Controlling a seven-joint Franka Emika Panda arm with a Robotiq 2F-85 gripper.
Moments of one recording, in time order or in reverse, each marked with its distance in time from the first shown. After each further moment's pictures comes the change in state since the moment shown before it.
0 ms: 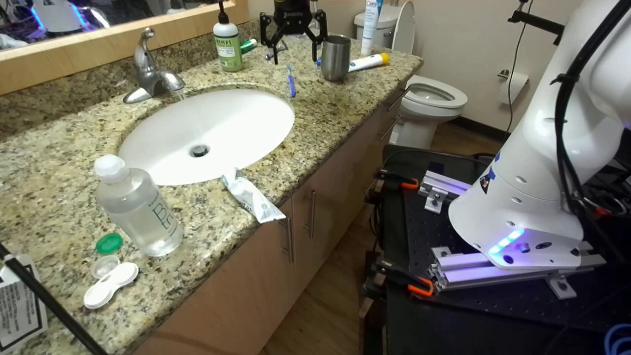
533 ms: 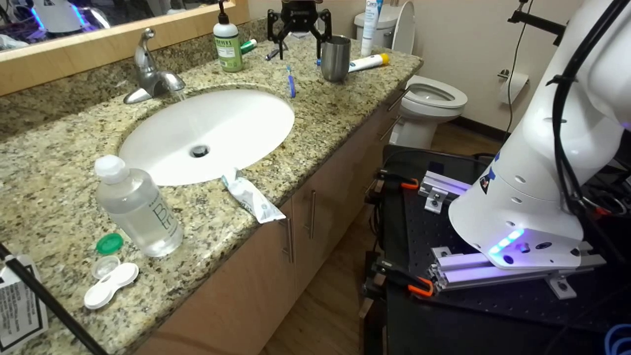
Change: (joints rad) arm -0.021 0.022 -0.038 0.003 -0.001 0.076 0.010
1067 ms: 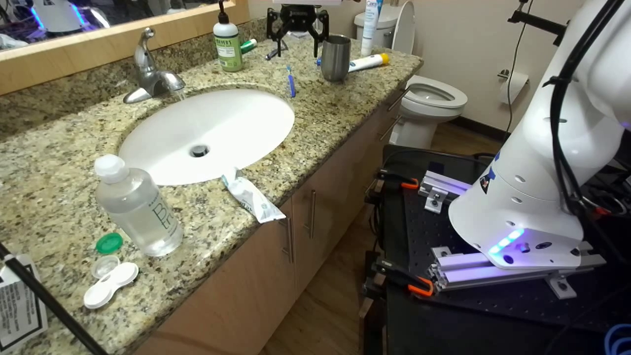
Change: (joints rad) arm -0.006 0.029 -0.009 0.001 0.003 0.098 -0.011
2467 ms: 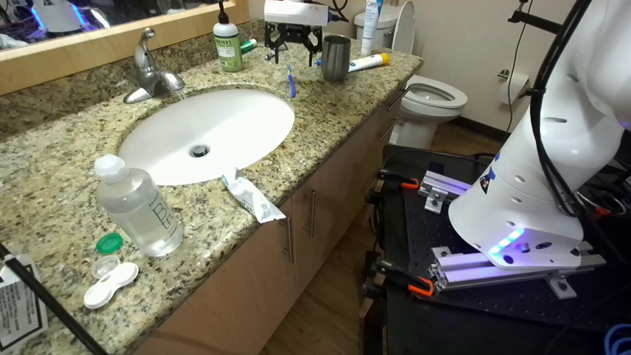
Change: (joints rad) arm -0.001 0.156 -0.025 0.075 0.059 0.117 0.078
